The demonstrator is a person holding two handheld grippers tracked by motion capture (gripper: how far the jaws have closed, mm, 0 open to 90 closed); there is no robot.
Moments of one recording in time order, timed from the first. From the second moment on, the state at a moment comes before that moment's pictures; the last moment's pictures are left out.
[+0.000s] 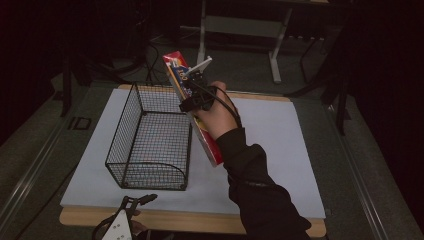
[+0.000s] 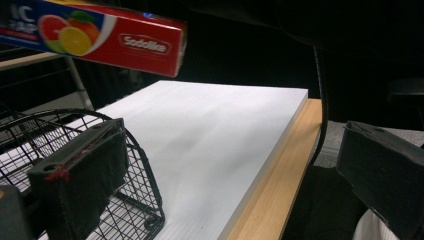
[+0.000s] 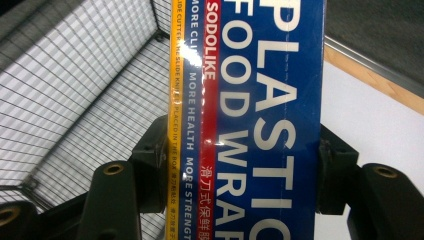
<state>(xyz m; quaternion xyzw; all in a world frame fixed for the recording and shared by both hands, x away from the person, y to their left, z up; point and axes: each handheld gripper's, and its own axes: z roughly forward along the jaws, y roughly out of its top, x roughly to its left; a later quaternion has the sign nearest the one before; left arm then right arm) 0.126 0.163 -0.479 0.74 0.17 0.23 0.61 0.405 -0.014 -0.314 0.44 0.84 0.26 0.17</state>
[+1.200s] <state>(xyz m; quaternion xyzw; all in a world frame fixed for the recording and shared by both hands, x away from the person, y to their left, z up) 0.121 0.165 -0.479 0.74 0.17 0.23 0.61 0.412 0.102 -0.338 0.41 0.84 0.32 0.17</state>
